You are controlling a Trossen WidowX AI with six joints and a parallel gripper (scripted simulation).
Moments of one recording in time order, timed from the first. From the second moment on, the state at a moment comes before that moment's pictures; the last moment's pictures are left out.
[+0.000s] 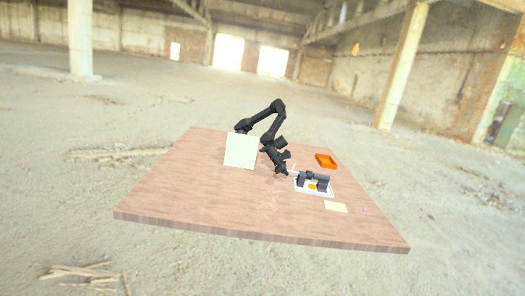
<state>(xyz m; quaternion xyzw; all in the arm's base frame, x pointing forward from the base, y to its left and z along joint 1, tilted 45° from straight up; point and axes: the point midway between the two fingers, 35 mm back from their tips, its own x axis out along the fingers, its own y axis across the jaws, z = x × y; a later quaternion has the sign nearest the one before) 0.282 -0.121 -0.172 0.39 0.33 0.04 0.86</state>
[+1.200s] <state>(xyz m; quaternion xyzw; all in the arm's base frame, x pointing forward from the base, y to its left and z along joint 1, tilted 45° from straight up) 0.288 -0.122 -0.173 0.39 0.33 0.04 0.86</state>
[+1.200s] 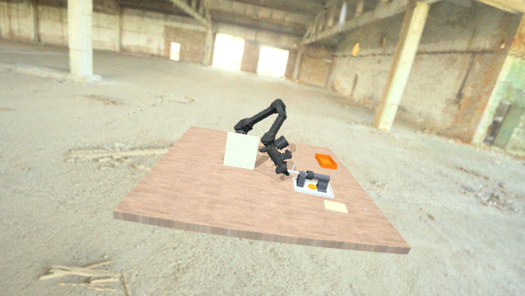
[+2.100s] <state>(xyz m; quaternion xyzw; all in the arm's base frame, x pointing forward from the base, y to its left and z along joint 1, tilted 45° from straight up) 0.296 -0.124 -0.173 0.39 0.33 0.04 0.86</state>
